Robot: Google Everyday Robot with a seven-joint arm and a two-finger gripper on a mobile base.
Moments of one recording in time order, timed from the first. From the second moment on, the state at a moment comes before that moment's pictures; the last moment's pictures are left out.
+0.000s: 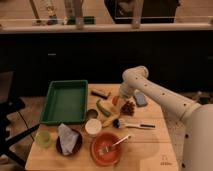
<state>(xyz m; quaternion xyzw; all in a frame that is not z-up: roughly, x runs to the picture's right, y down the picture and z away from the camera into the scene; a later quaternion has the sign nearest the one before) 0.097 0.073 0.893 -0.29 -0.08 0.15 0.94</state>
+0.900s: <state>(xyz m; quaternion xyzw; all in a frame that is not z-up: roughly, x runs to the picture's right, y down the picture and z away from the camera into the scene) 0.087 0.061 0.912 -0.28 -0.08 0.16 0.94</state>
